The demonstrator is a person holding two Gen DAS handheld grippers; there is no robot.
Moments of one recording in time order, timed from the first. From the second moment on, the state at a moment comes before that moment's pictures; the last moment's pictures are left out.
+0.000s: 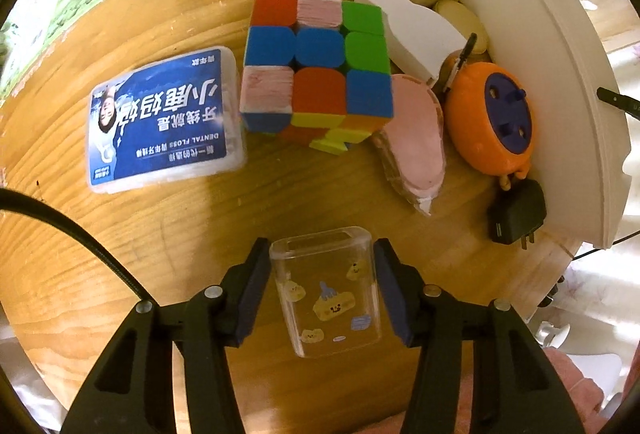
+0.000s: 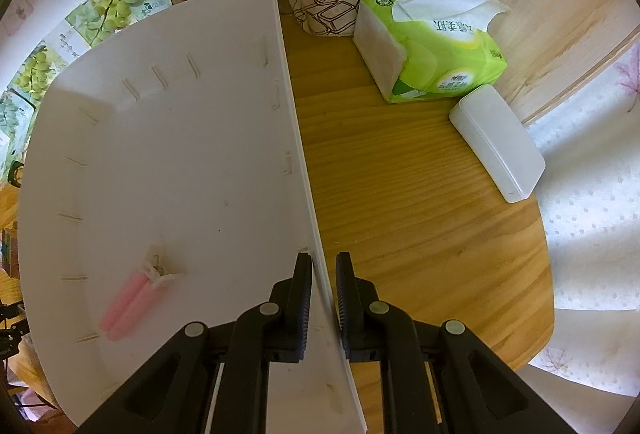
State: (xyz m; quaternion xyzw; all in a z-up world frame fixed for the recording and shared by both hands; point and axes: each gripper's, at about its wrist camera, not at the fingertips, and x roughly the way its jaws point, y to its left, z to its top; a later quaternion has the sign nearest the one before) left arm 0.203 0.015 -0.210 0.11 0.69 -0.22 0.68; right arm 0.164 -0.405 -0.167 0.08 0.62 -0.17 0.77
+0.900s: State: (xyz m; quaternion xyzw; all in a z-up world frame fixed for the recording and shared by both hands) left arm 0.148 -0.042 -0.118 0.08 0.63 -0.19 0.75; right arm 0.160 -0.415 -0.166 0.08 0.61 -0.10 0.78
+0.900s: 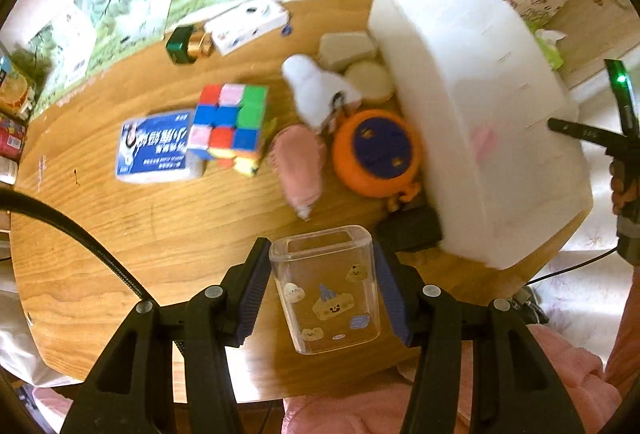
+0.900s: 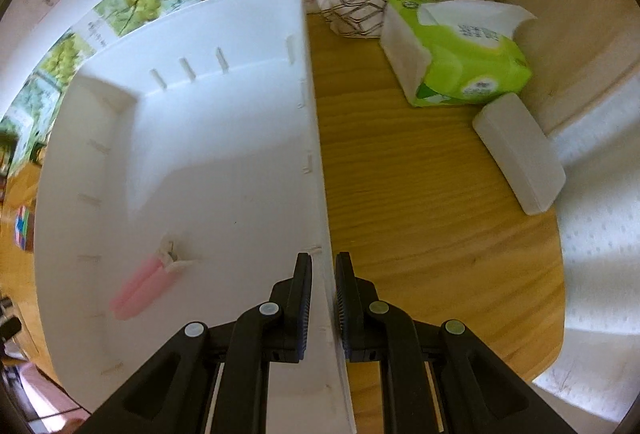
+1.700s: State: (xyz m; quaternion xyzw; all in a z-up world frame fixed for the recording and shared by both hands) left arm 0.125 -0.148 -0.087 0.07 0.56 -0.26 0.79; right arm 0.170 -0.420 -0.173 0.05 0.63 0.01 0.77
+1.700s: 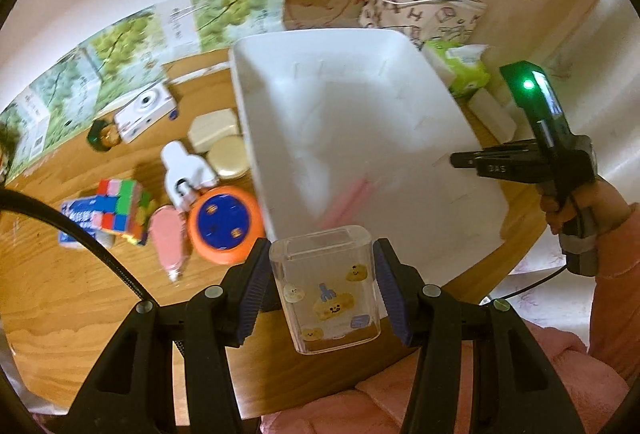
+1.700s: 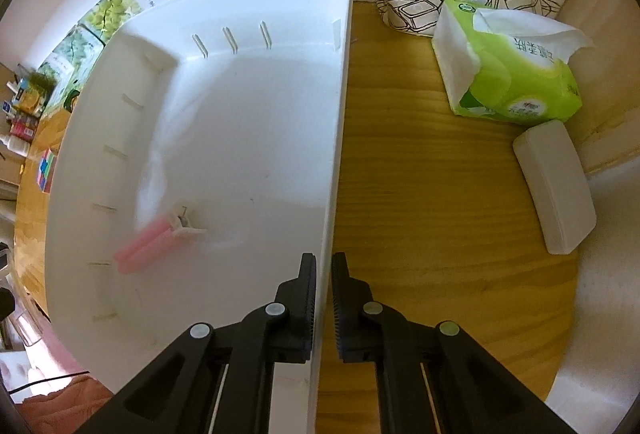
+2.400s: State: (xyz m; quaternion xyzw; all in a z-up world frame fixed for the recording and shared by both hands) left arm 0.122 -0.203 -0.085 0.07 0.51 -0.30 0.80; right arm 0.188 -0.407 -0.180 0.01 0.64 0.04 0.76
